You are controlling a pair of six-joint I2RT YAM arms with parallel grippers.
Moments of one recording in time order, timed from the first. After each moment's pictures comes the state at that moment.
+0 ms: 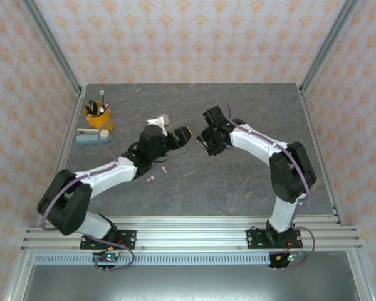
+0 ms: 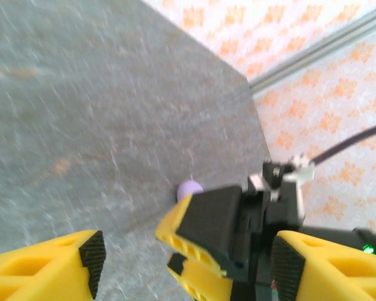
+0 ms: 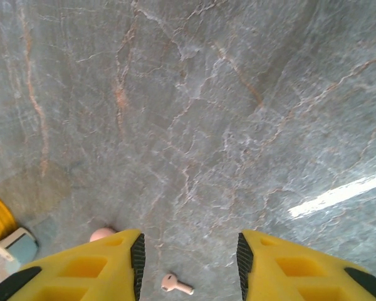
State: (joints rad) left arm -0.52 1.43 0.78 0.29 0.08 -0.88; right arm 0.56 1.80 1.32 -0.61 -0.15 1.39
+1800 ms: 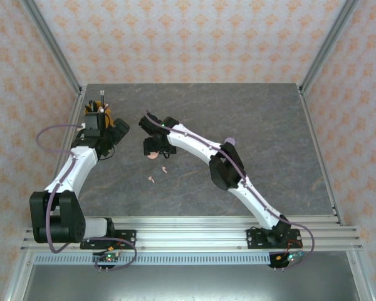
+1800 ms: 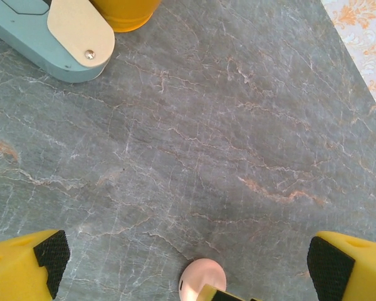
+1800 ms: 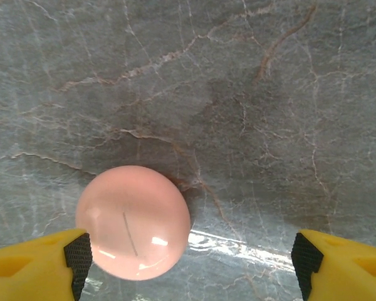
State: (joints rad) left arm 0.09 1.32 0.92 -0.43 0.06 -0.83; right arm 0.89 2.57 2.40 -1.08 0.01 0.72
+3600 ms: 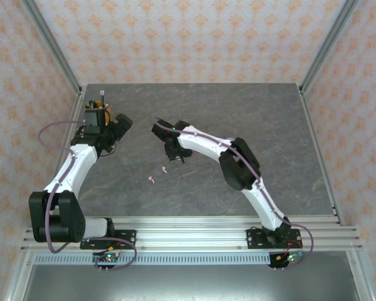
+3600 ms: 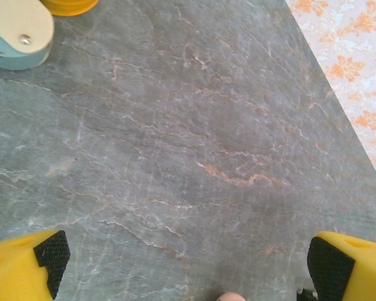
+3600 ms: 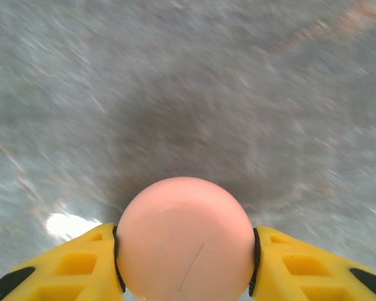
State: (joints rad) left arm 0.06 1.33 0.96 -0.44 0.16 -0.86; right arm 0.86 2.29 1.91 -1.03 0.19 0.58
